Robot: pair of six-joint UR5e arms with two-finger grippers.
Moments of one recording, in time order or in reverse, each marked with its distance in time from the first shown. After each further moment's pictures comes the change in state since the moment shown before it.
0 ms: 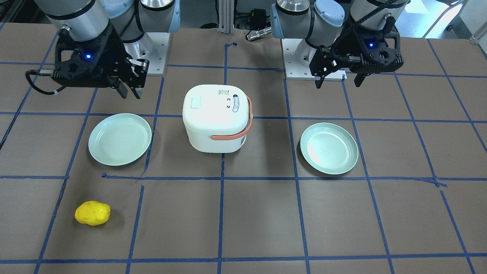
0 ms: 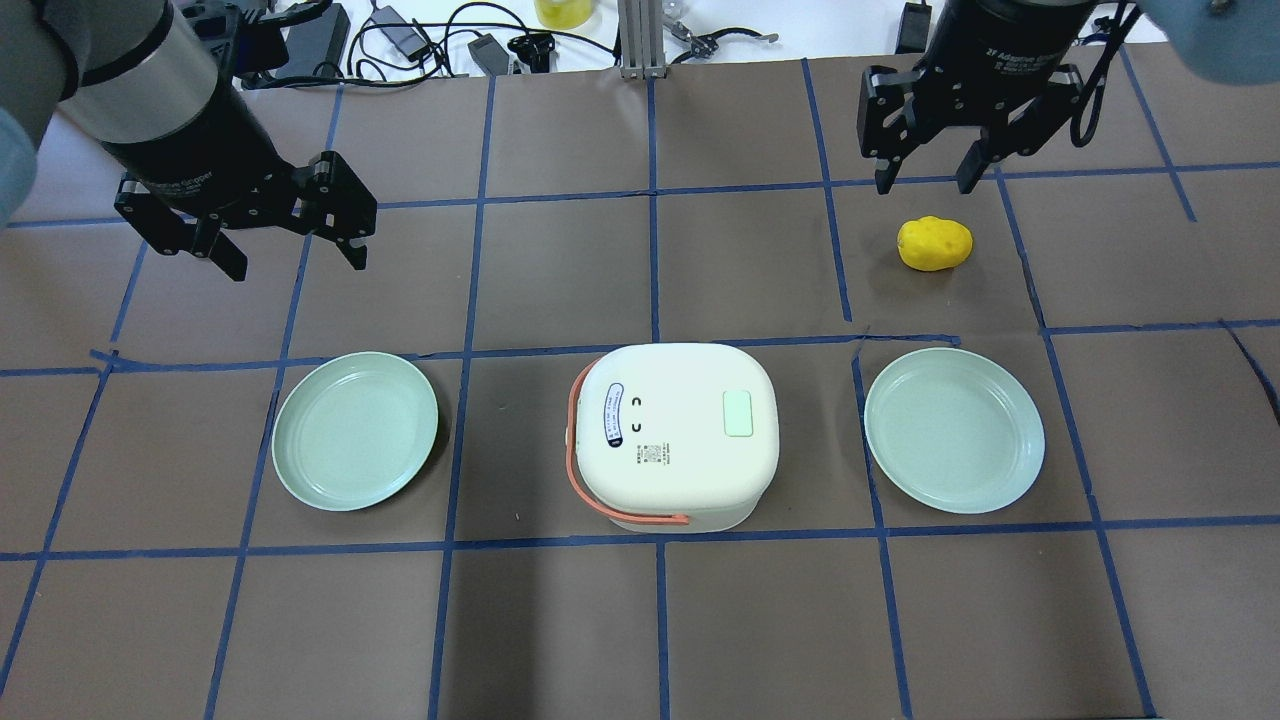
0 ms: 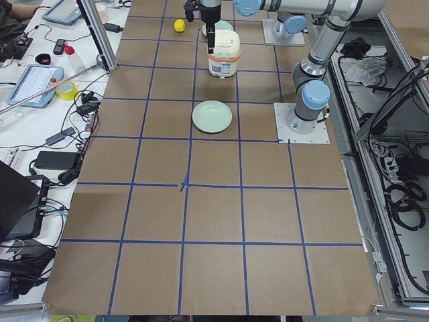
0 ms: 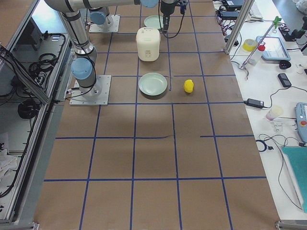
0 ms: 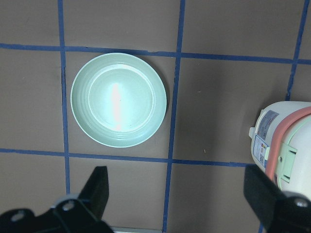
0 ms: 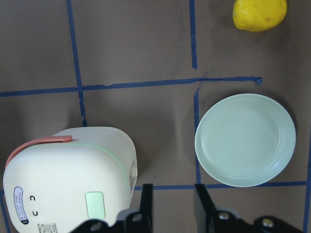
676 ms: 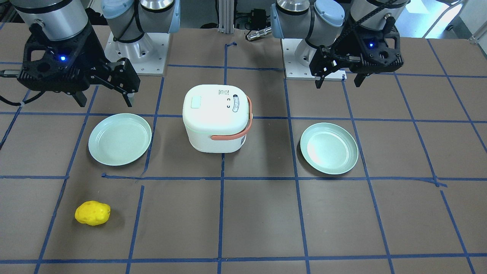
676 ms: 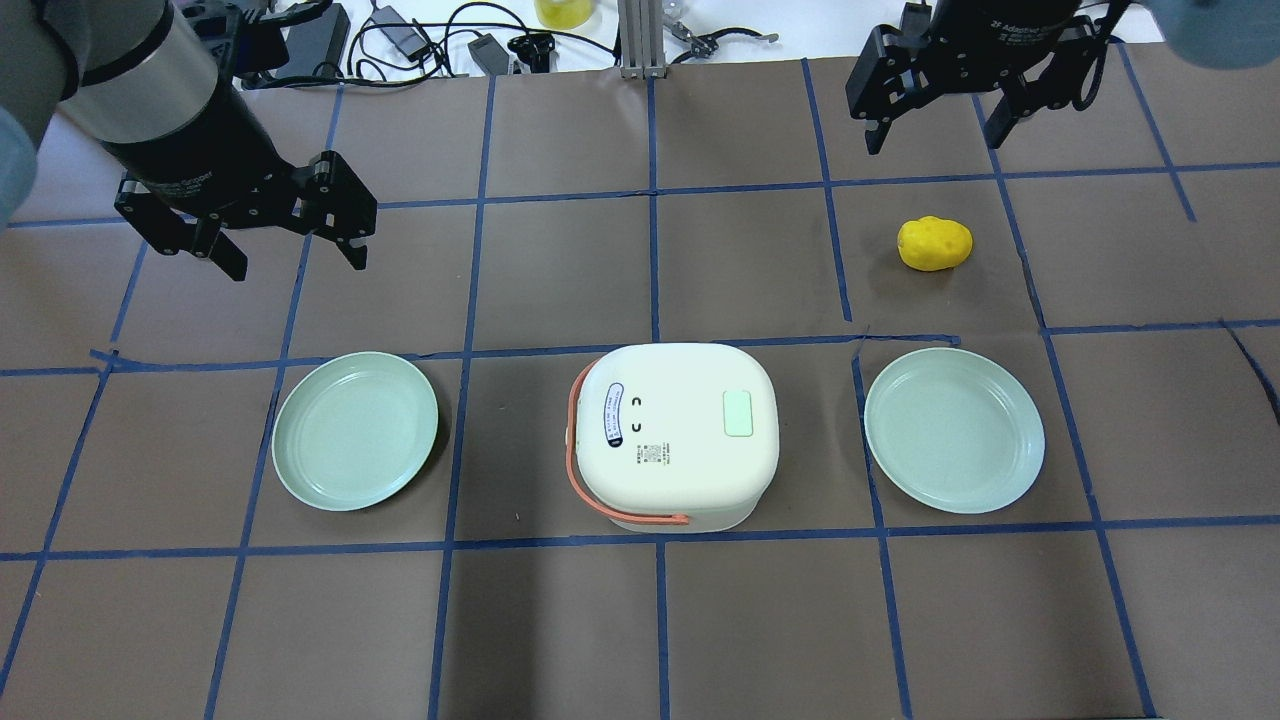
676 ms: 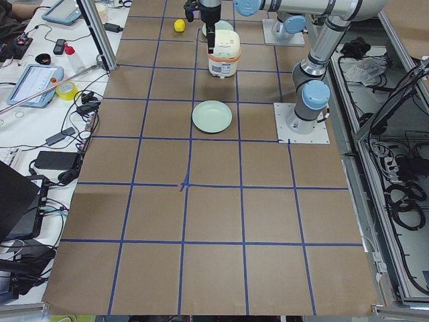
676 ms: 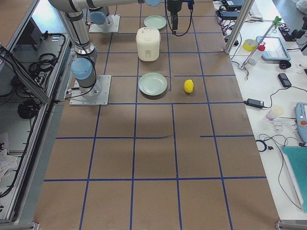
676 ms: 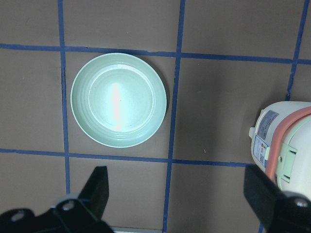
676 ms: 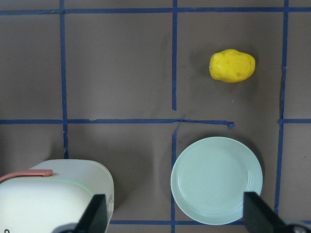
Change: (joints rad) left arm 0.000 0.000 0.000 0.000 0.000 0.001; right arm -0.042 0.045 -0.100 -0.072 -0.076 -0.101
